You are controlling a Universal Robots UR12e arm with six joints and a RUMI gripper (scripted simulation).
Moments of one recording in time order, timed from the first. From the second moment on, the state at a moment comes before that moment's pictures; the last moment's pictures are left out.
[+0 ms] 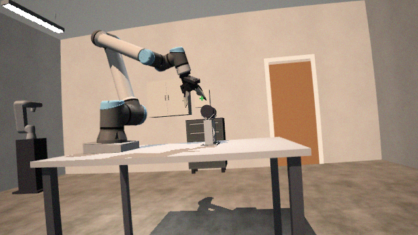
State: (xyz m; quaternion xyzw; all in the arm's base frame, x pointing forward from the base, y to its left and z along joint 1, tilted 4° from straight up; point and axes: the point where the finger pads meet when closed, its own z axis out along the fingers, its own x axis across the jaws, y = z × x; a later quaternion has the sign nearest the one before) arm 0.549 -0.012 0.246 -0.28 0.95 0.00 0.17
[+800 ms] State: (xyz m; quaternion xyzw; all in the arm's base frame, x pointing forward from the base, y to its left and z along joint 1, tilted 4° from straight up) arm 0.592 0.017 0.267 -0.07 0.99 -0.01 0.09
